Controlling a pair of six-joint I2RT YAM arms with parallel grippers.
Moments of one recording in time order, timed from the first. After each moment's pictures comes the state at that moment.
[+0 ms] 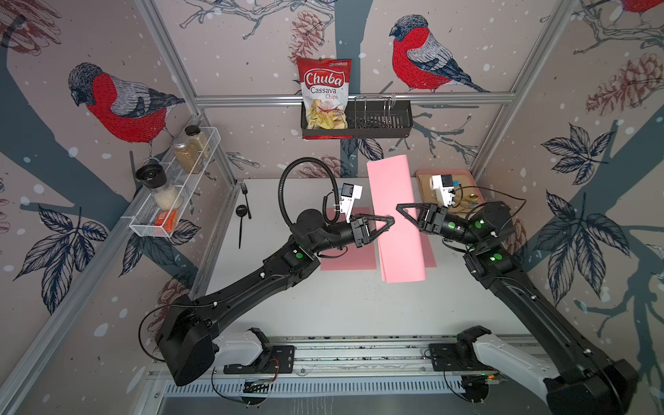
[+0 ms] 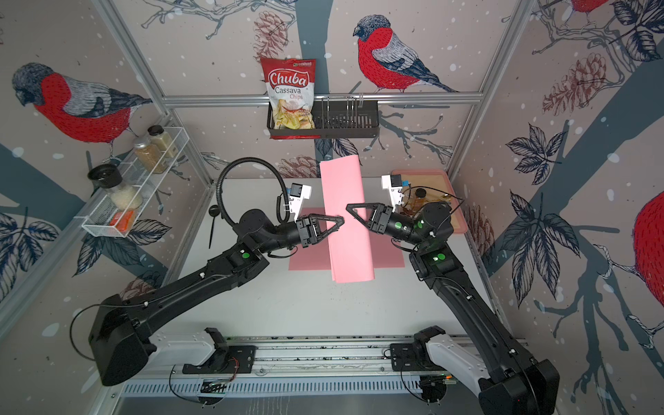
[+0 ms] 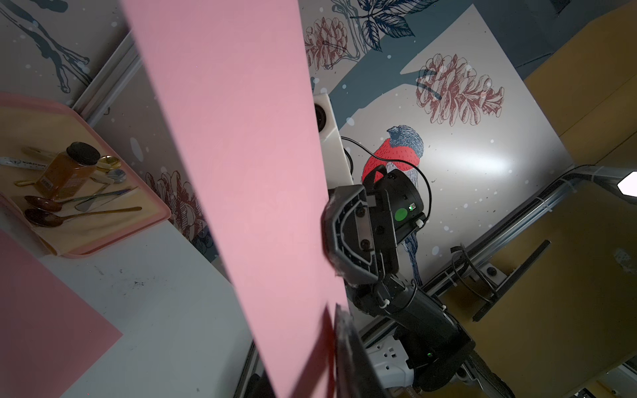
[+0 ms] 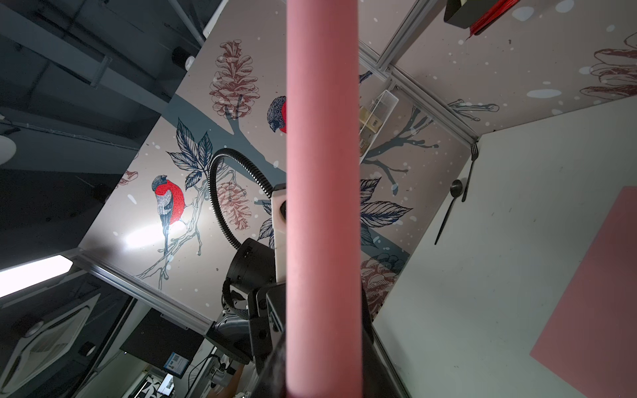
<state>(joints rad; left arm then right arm) -0.80 1.29 0.98 0.53 0.60 -0.94 0.40 0.98 0.91 0.28 -0.86 1.10</state>
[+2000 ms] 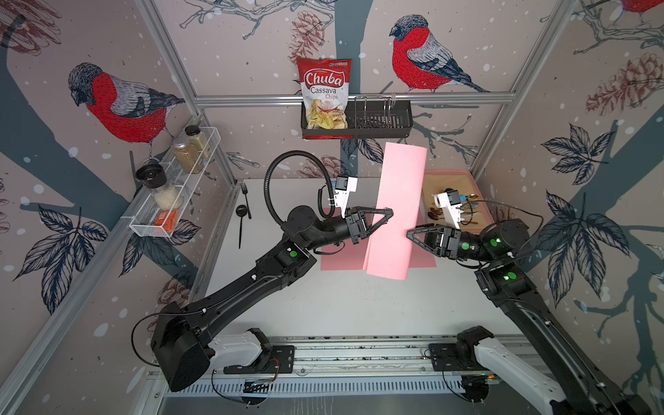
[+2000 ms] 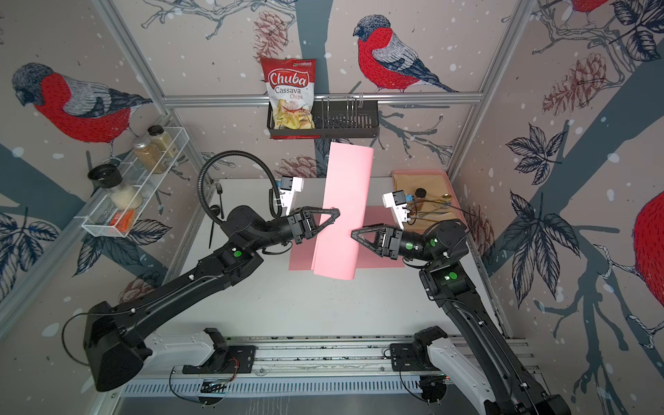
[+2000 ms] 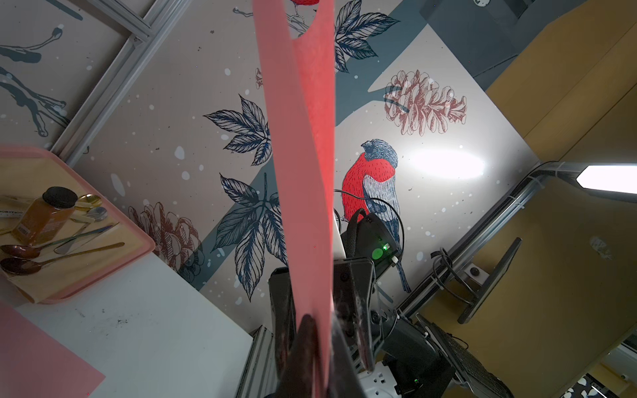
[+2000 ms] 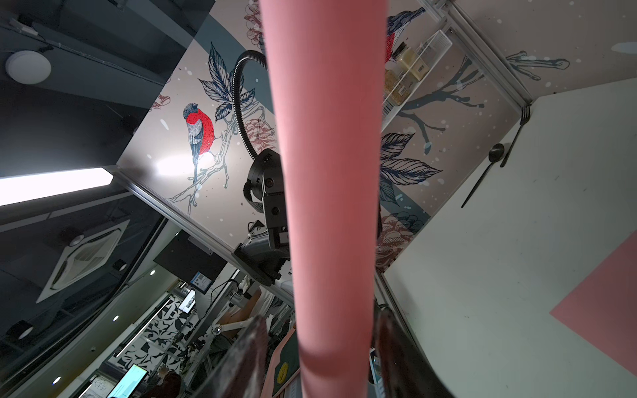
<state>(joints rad) -0.80 1.25 1.05 0.51 0.60 -0.92 0.37 0.82 0.81 0.26 -1.08 1.07</state>
